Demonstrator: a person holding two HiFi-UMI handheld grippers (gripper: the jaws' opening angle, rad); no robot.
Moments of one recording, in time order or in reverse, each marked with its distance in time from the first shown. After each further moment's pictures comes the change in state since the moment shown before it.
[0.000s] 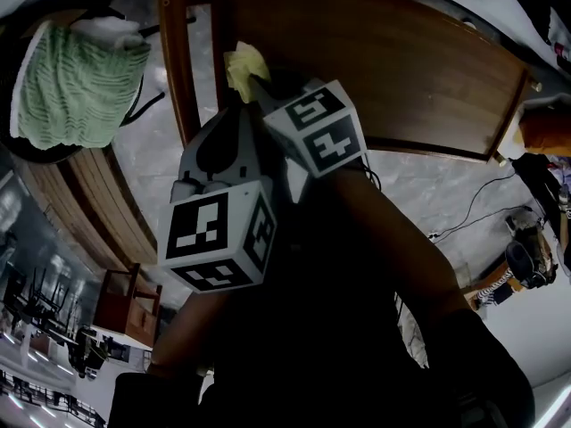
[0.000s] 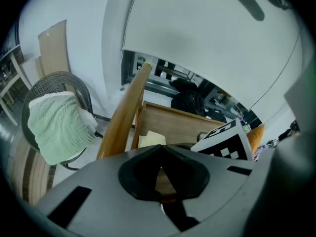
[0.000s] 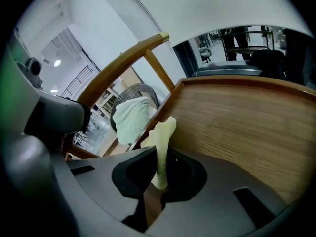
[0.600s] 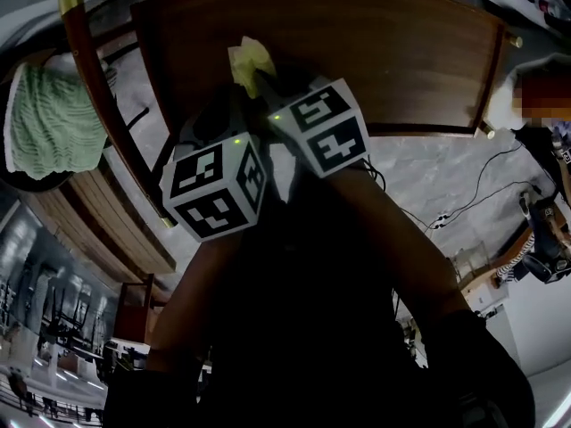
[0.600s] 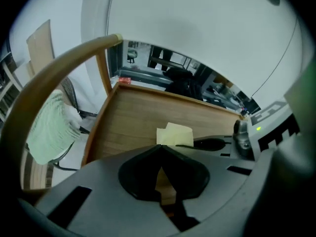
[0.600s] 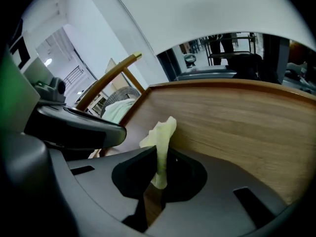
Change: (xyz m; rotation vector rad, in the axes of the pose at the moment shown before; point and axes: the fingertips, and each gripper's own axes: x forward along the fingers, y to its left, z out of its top) left arm 0.071 -0.061 -0.031 0.075 0.057 0.012; right arm -0.079 -0.076 -0.034 0.041 -0.039 -0.115
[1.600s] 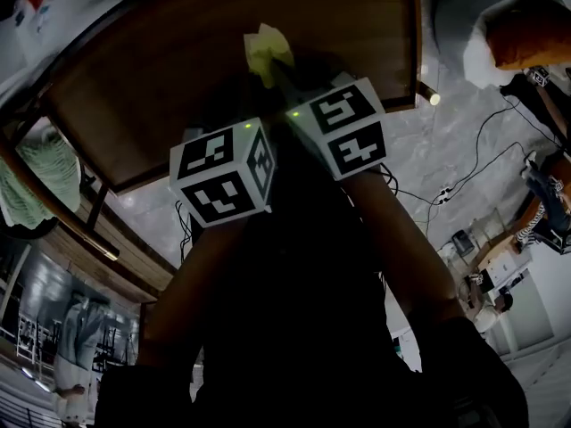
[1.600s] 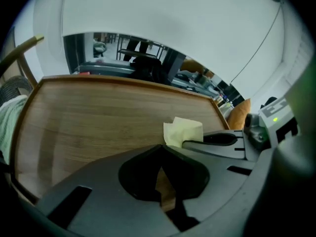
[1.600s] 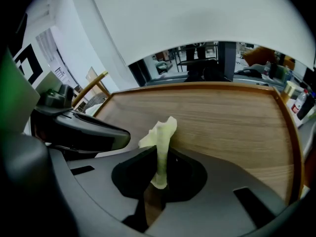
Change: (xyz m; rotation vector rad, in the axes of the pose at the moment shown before) left arm 0.070 -0.211 -0.030 0.139 0.051 -0.162; right arm -0.149 -0.169 -0.072 0.085 -0.051 -0.206
